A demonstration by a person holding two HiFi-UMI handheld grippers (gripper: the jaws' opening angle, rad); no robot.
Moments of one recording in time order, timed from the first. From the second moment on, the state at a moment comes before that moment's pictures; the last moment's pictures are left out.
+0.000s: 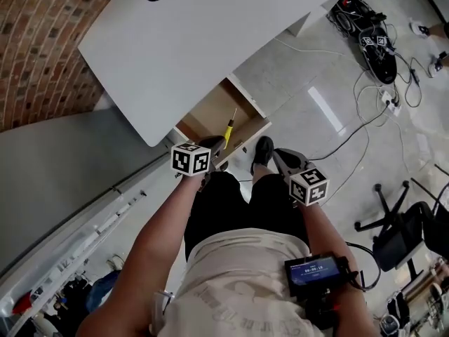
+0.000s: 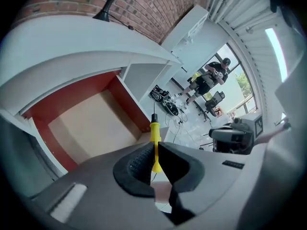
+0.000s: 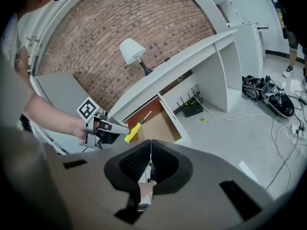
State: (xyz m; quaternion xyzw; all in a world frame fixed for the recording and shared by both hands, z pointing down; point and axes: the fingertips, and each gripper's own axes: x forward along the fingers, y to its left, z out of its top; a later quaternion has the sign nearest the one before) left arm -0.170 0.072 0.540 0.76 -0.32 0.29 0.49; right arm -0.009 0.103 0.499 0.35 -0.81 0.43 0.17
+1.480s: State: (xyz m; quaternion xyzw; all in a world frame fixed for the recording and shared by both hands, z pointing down) left arm -0.188 0.098 0.478 0.74 -0.42 0.20 0.48; right arm -0.037 0.101 0.458 0.26 -0.85 0.41 0.20
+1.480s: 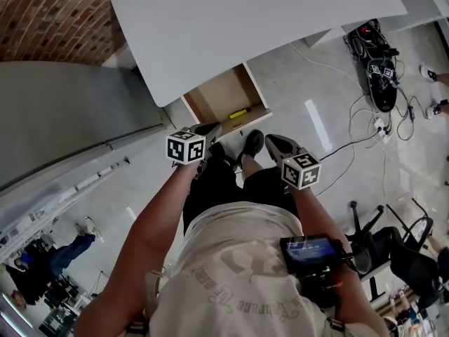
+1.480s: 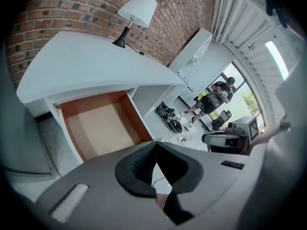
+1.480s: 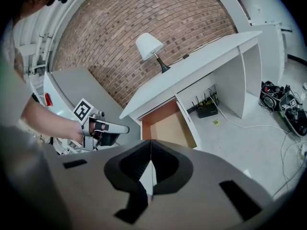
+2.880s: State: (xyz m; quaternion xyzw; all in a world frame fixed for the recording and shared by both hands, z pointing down) left arm -0.159 0.079 0.661 0.76 -0.23 0.47 0.39; right arm 0.018 0.113 0.533 0.36 -0.80 0.45 0.17
